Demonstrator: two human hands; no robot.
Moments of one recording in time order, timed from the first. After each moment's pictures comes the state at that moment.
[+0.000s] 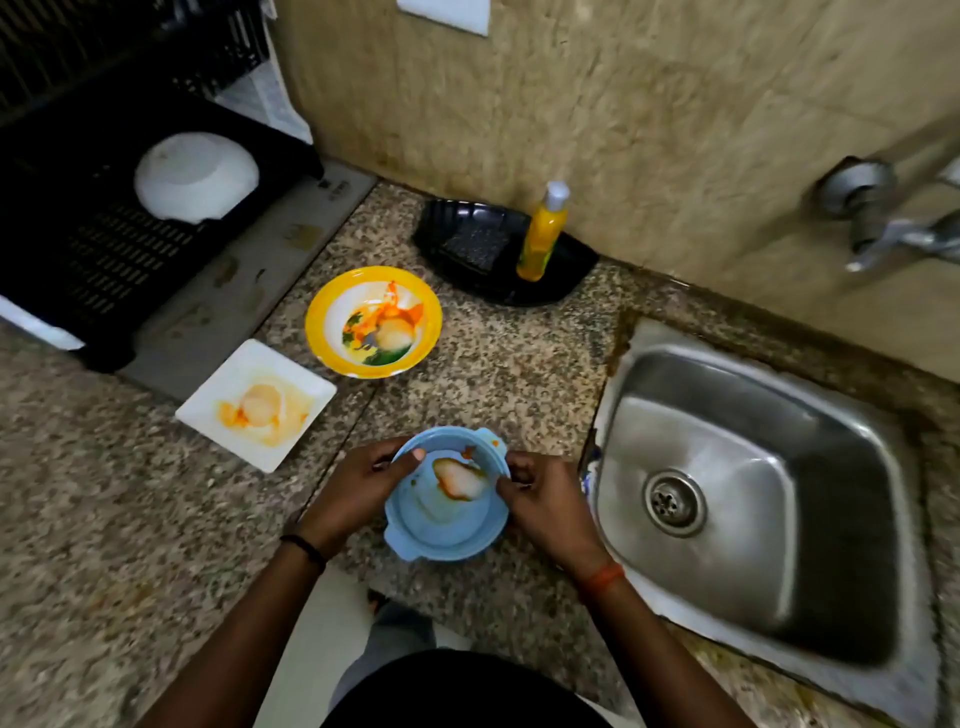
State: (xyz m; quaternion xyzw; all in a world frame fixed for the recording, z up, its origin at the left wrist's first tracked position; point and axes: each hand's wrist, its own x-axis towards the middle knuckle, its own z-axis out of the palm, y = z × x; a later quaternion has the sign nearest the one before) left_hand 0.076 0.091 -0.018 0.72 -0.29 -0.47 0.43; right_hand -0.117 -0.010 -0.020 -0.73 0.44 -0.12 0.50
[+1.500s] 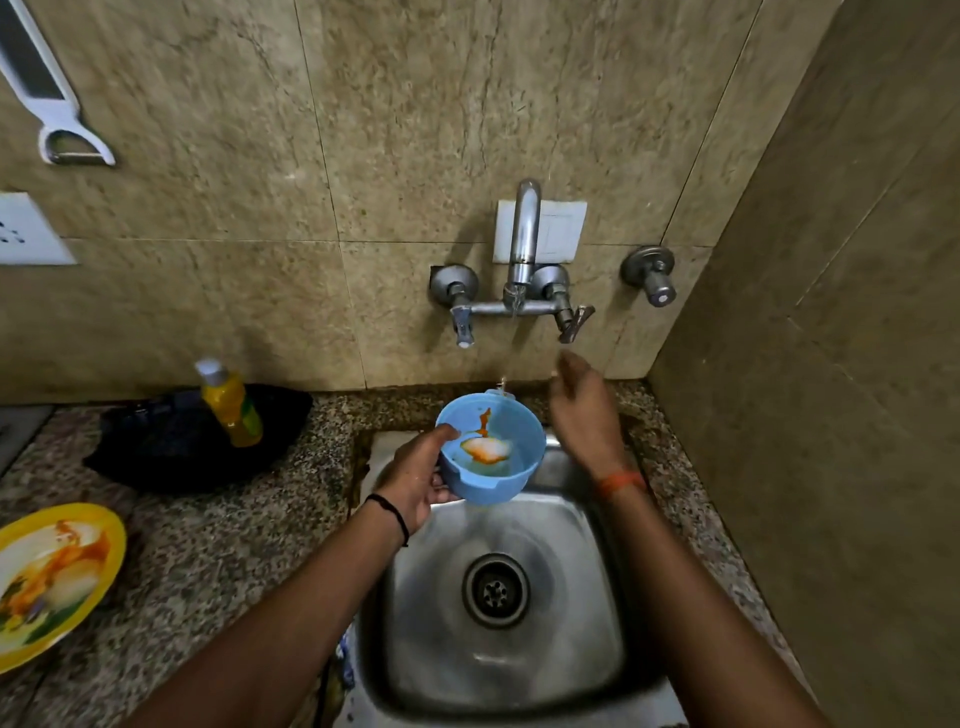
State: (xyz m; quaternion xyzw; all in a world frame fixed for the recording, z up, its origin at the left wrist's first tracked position) left_hand -0.203 -0.207 0.029 0.58 -0.20 -0.65 0.44; right_hand -0.383 -0.241 0.089 -0.62 0.64 -0.39 0.24
